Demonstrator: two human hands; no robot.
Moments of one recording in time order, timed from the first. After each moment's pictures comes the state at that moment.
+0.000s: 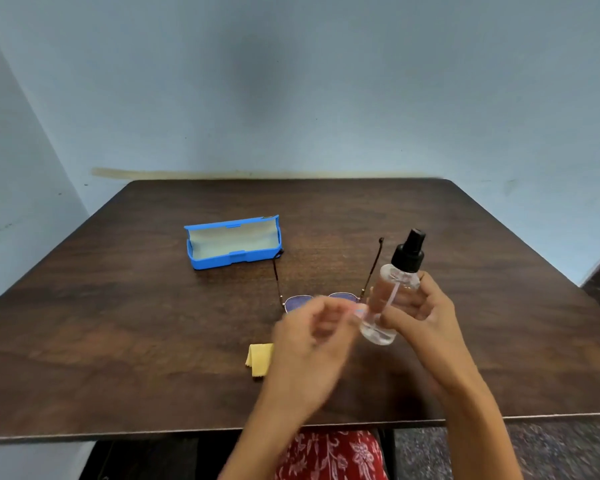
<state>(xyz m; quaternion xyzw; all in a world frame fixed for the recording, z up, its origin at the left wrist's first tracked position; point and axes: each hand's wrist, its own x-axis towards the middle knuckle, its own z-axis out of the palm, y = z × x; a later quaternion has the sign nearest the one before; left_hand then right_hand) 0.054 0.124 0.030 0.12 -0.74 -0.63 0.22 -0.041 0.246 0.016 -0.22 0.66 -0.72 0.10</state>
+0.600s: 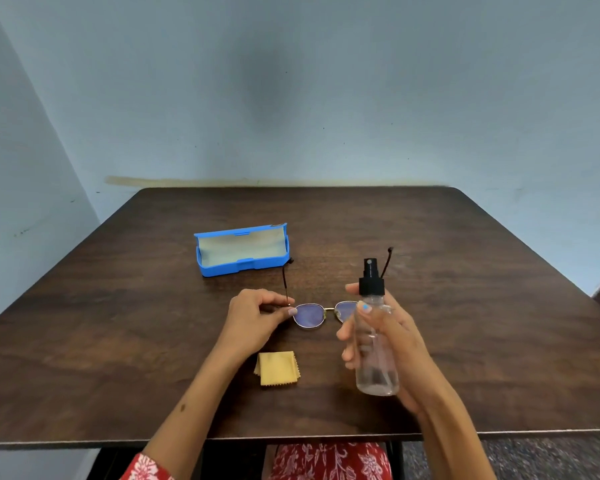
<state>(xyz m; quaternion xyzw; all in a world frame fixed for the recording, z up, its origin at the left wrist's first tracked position) 0.017 0.014 -0.014 0.20 -0.86 -0.45 0.16 -0.030 0.219 0.007 -0.26 0.53 -0.75 0.29</state>
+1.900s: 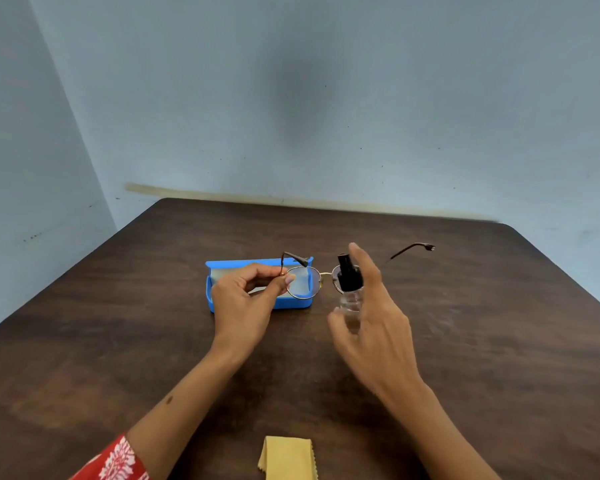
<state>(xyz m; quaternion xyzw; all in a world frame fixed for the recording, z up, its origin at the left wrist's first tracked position) -0.038 -0.032 0.013 0.21 -0.69 -0.55 0.42 -0.103 0.119 0.005 -0.40 0.79 -0.43 -0.17</state>
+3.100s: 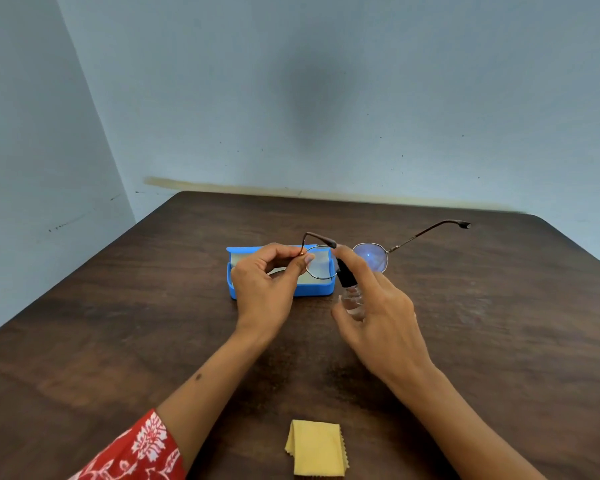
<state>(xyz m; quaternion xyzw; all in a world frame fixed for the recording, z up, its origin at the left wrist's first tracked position) -0.037 -0.033 0.009 0.19 -0.70 -0.51 0.46 -0.101 0.101 -0.009 -0.45 0.79 -0.38 -0.17</state>
